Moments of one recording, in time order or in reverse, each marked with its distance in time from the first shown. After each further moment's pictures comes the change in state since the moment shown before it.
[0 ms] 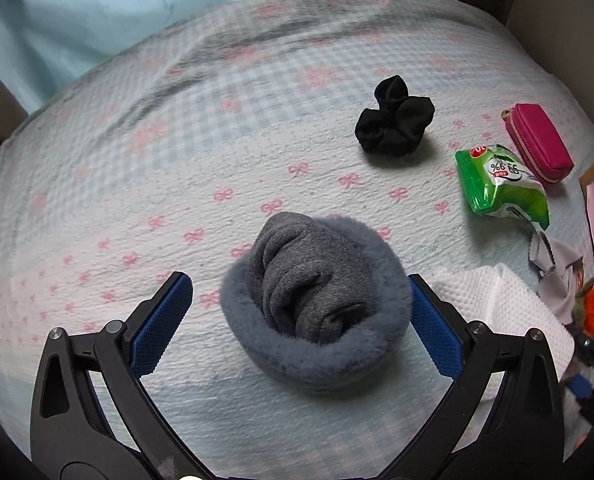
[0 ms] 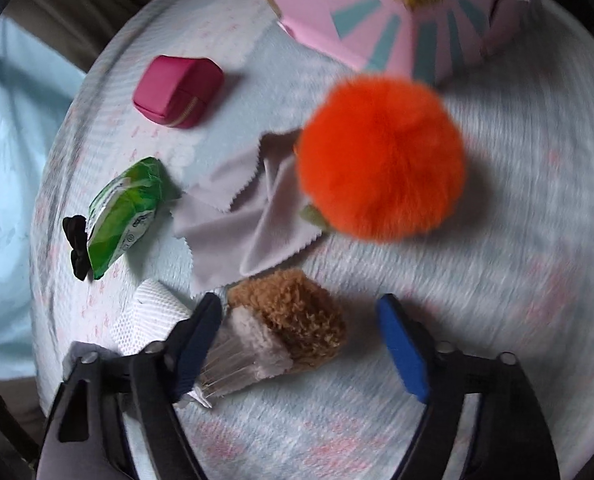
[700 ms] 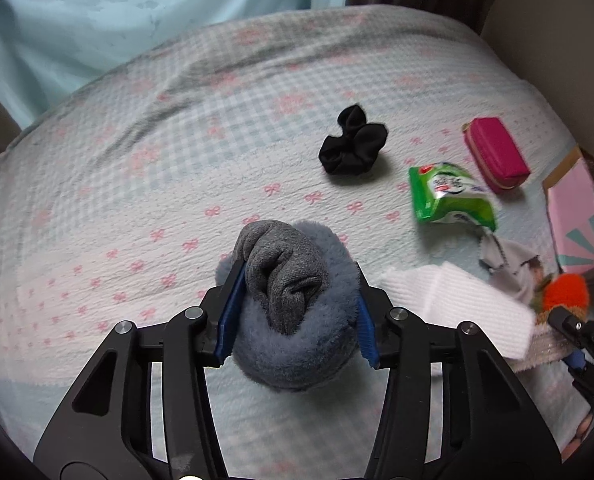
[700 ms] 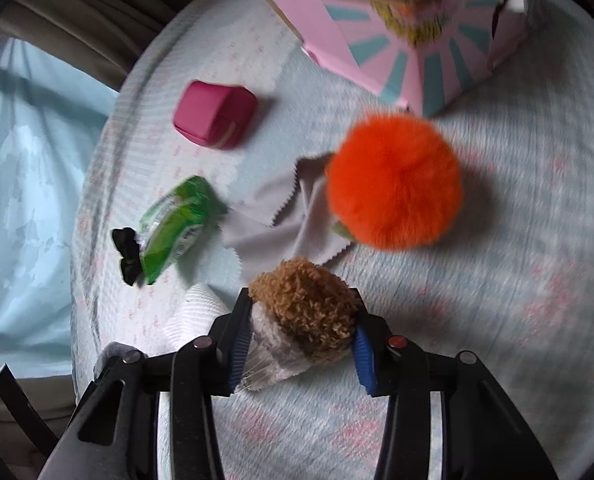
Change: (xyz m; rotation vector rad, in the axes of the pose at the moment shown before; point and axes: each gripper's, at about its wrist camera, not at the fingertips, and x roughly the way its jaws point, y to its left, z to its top) left arm -0.058 -0.008 0.007 0.025 -0.021 -0.069; right arm -0.052 0.009 0.012 -0.037 -0.044 0.131
